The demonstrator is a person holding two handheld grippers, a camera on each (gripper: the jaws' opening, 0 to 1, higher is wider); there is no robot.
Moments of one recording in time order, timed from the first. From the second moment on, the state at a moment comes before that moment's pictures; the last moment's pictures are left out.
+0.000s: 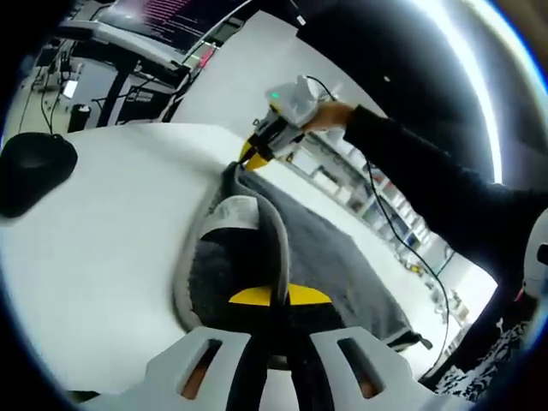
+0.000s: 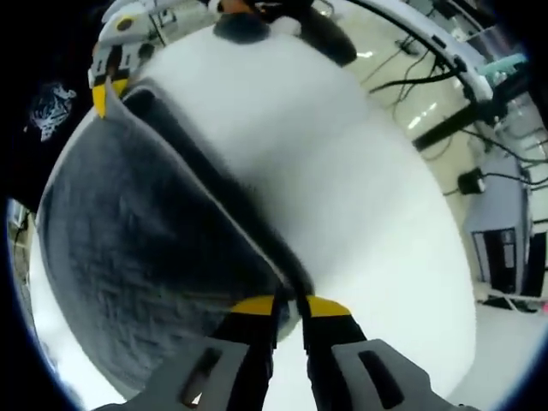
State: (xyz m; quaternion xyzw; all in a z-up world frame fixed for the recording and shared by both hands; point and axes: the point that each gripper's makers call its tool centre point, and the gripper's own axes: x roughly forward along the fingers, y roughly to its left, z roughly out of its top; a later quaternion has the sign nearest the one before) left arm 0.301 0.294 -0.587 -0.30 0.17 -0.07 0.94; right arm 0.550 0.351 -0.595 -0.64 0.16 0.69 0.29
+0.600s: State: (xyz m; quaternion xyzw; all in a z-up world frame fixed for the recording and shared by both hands) left arm 0.300 0.293 -0.587 -0.30 0.17 -0.07 0.94; right arm 0.550 0.348 -0.602 -0.65 0.16 0.69 0.27
